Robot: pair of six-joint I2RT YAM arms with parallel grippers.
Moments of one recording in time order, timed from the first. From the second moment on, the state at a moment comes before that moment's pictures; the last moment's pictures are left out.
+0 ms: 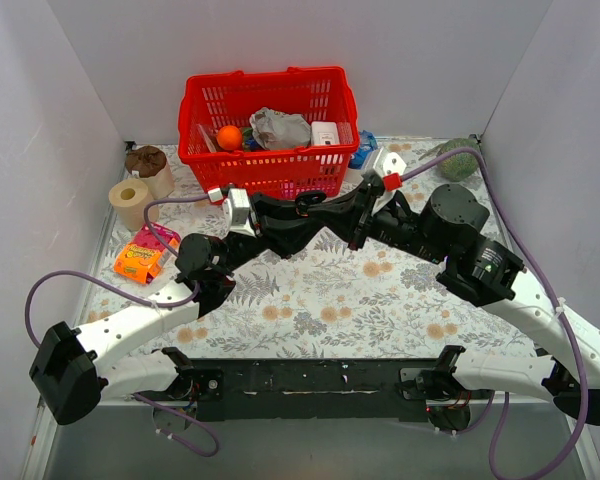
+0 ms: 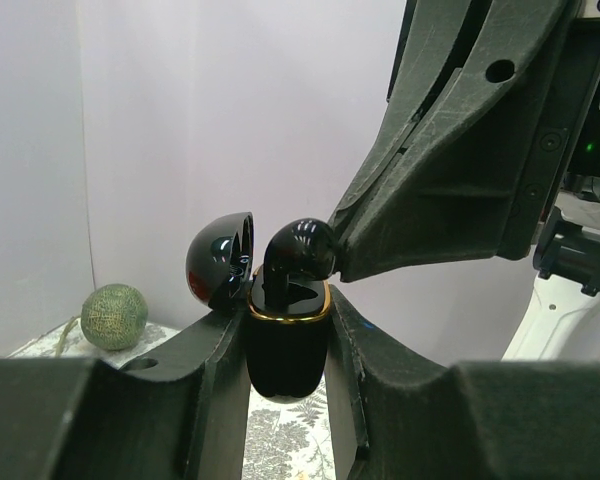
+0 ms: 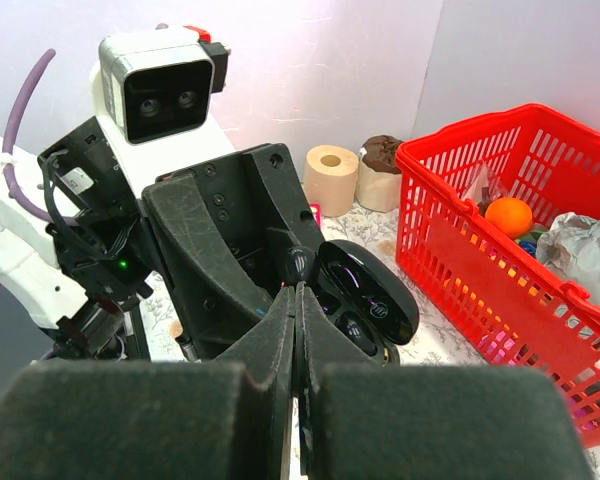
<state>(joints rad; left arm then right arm) -0.82 1.11 0.74 0.98 0.37 -0.37 1.00 1.03 1.34 -0.23 -0.18 0.01</state>
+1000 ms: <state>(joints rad) -0.82 1.05 0.63 0.97 0.39 -0.42 1.00 1.05 1.44 -0.33 0.09 0.05</state>
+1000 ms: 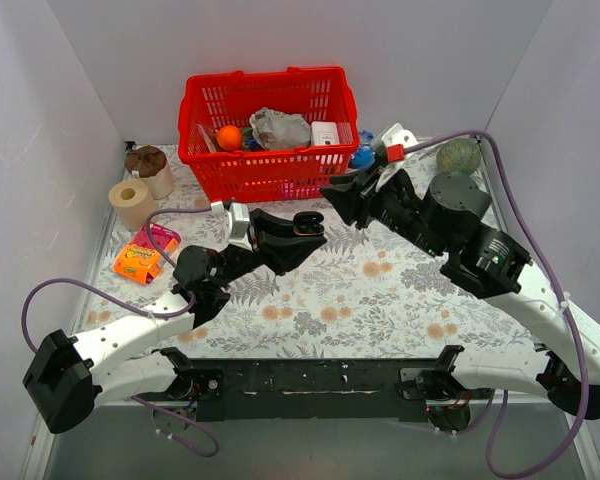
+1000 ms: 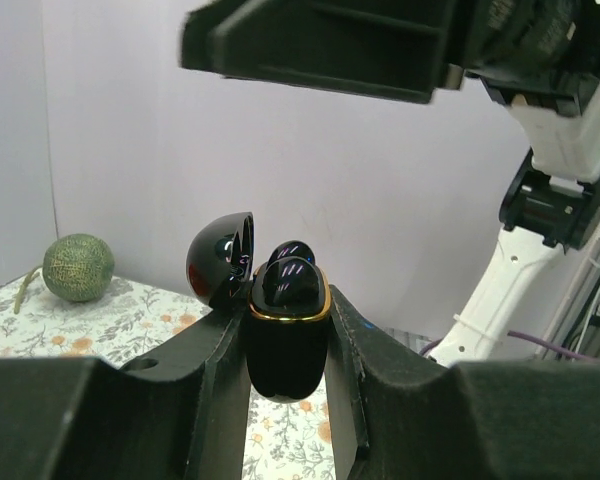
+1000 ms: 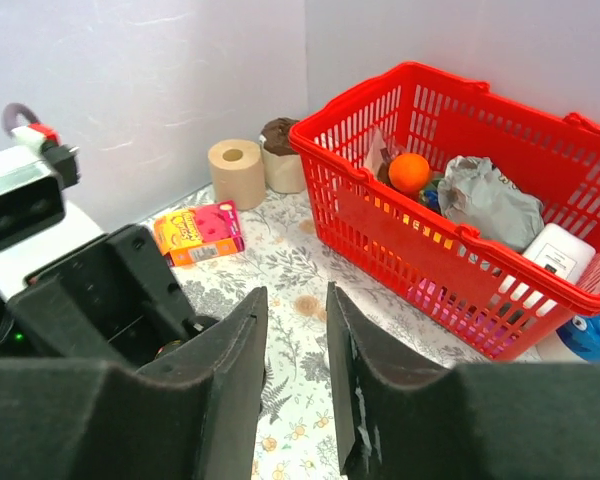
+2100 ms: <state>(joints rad) -0.82 1.01 0.59 0.88 0.28 -0.41 0.99 0.94 1.22 -0.41 0.23 0.14</state>
